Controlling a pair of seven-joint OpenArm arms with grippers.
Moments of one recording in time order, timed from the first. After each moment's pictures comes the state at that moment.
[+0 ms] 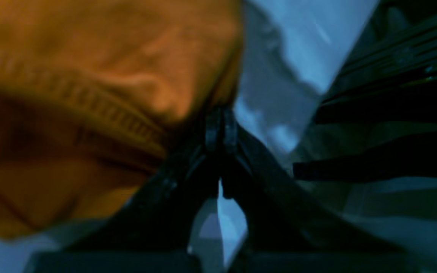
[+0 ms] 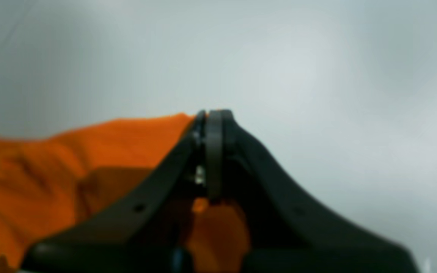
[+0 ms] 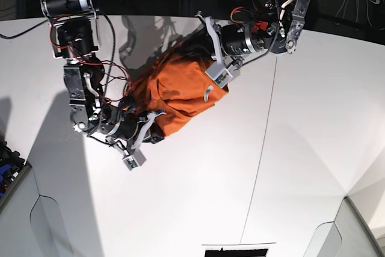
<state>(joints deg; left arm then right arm) 11.1 -11.1 11.0 91.3 -37.2 -37.9 47.1 21.0 6.3 -8.6 59.9 20.5 32.7 -39.1</state>
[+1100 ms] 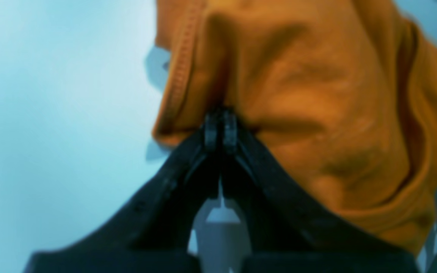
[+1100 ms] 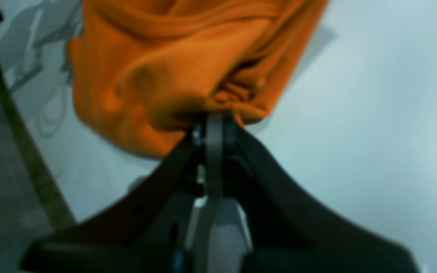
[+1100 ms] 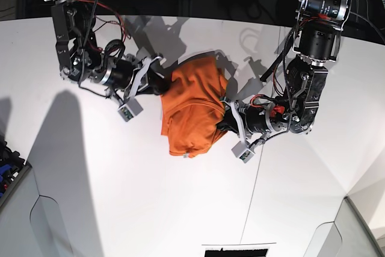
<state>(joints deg) -18.0 -14.2 11.0 63.3 -31.3 -38.3 44.0 -0.8 10.0 -8.7 85.8 33.5 33.3 -48.2</state>
